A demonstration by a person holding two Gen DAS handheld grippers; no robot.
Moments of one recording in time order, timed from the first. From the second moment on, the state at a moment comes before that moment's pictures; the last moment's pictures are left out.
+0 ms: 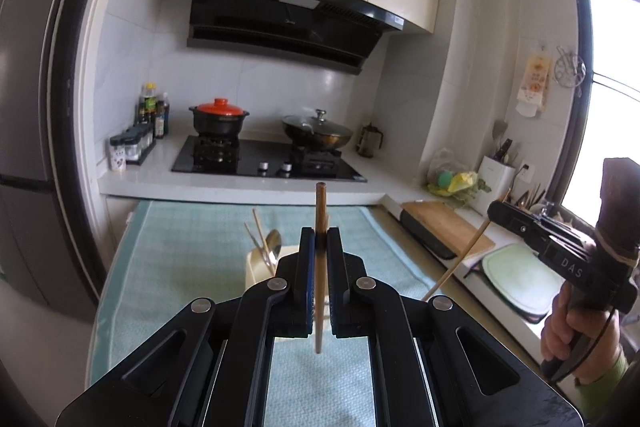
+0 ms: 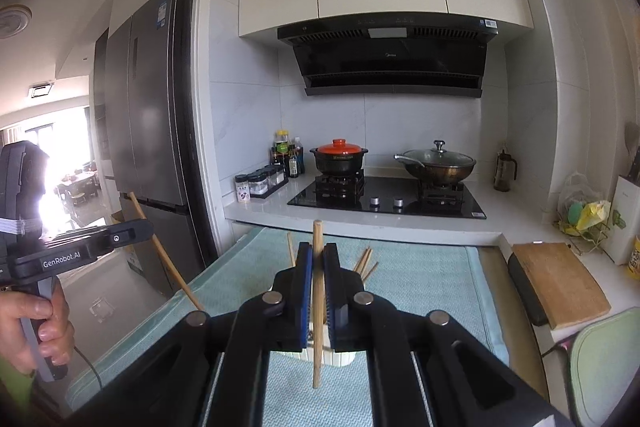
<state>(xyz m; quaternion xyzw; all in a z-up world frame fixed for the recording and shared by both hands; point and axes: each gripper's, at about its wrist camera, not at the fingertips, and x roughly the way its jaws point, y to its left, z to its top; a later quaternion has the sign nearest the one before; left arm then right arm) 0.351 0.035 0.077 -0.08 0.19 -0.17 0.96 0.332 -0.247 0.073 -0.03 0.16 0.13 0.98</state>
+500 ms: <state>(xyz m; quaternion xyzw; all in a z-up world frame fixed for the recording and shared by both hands) 0.462 0.005 0.070 -0.05 0.19 -0.14 0.97 0.446 -0.234 0.075 -0.01 0.13 0.14 0.98</state>
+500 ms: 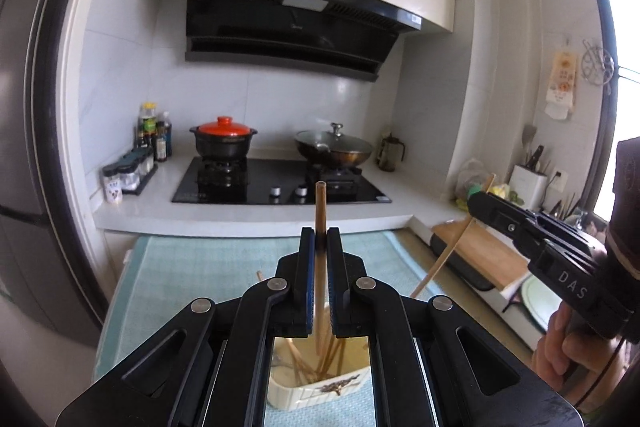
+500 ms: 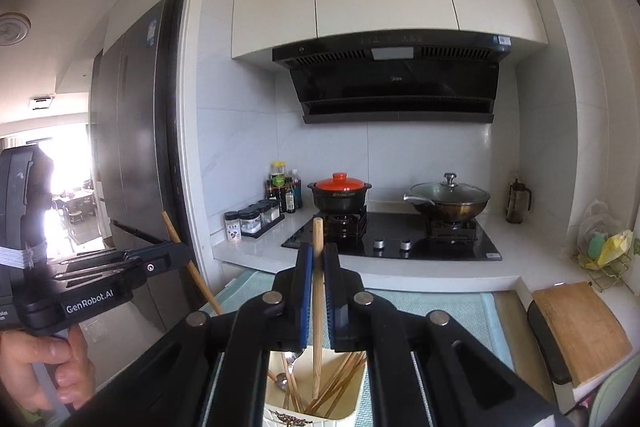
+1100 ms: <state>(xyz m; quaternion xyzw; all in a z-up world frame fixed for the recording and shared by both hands) 0.557 0.006 -0.022 -0.09 0.33 -0.12 0.93 0.592 -0.234 -0.052 0.05 0.36 0.15 0.92</state>
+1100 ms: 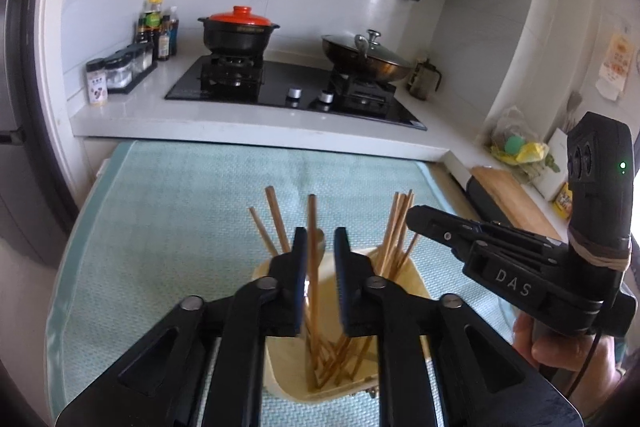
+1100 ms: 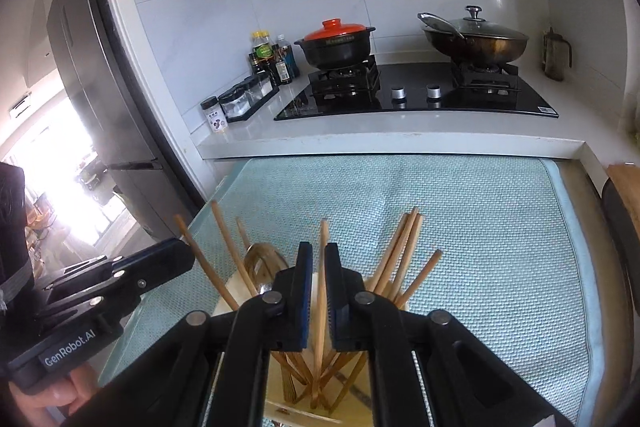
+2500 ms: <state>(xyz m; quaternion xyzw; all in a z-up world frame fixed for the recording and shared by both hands) 0.269 0.010 0.021 -0.01 0.28 0.04 0.96 0.265 -0.194 0.020 -0.04 0.26 0.07 0.96</state>
